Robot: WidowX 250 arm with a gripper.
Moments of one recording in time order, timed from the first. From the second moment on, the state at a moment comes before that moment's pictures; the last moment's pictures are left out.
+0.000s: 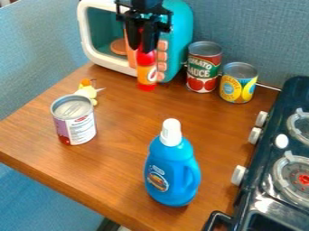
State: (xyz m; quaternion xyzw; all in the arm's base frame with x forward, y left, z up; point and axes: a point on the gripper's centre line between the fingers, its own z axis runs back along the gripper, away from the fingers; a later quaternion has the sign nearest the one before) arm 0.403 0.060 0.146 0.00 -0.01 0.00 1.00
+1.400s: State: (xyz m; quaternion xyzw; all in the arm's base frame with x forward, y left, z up) arm 0.393 0.100 0.097 -0.05 -0.01 0.03 1.00
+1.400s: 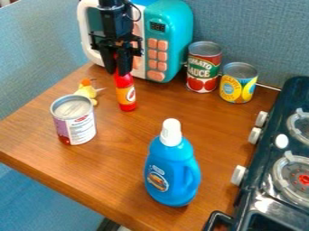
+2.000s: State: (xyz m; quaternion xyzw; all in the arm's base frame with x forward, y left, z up) arm 0.383 0.099 0.096 -0.04 0.00 0.02 1.00
